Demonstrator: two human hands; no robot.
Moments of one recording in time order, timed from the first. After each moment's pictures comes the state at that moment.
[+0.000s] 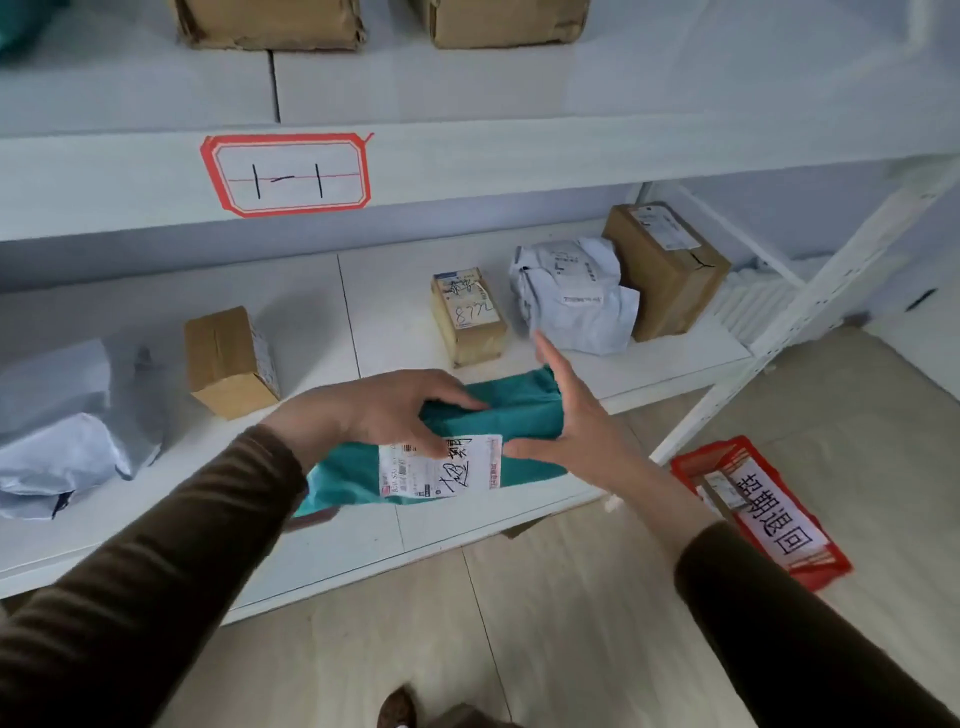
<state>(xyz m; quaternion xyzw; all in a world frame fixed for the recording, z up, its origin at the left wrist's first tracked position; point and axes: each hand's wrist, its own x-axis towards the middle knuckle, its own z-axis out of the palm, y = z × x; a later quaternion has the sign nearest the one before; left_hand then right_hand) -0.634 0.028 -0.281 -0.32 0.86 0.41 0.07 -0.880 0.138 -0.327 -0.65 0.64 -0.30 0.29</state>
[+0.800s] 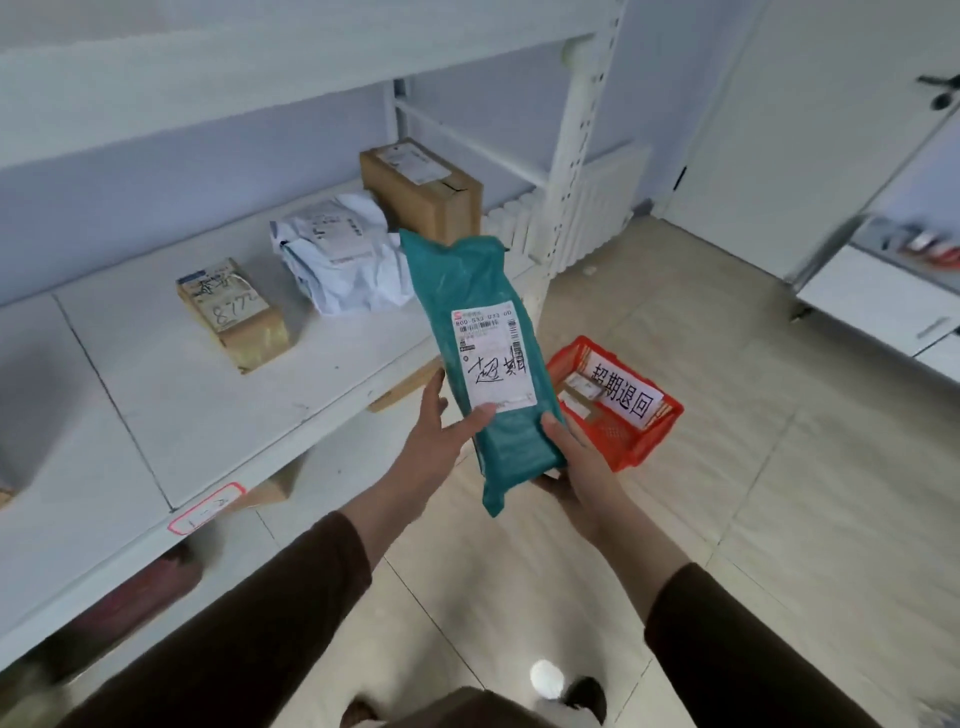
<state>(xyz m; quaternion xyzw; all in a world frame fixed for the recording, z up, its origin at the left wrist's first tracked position) -0.854 0.191 -0.376 -0.37 0.59 0.71 -0.12 -0.983 0.332 -0.402 -0.04 0.60 -0.66 0.44</state>
